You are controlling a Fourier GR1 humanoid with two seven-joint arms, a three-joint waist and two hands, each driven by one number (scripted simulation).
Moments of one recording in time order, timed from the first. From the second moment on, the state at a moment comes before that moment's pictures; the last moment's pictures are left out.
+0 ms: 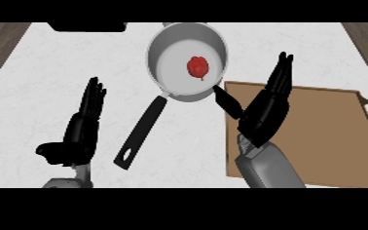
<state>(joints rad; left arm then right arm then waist) -0.02 0.09 -0.09 -1.55 0.05 0.20 -0.13 -0.36 -0.01 0.39 -1.52 1.39 -0.85 1.12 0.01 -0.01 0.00</state>
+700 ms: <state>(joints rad) 0.01 0.09 -0.08 -1.57 0.06 0.19 -0.14 0.06 0.00 0.52 -1.80 1.60 -1.02 1.15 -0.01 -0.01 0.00</state>
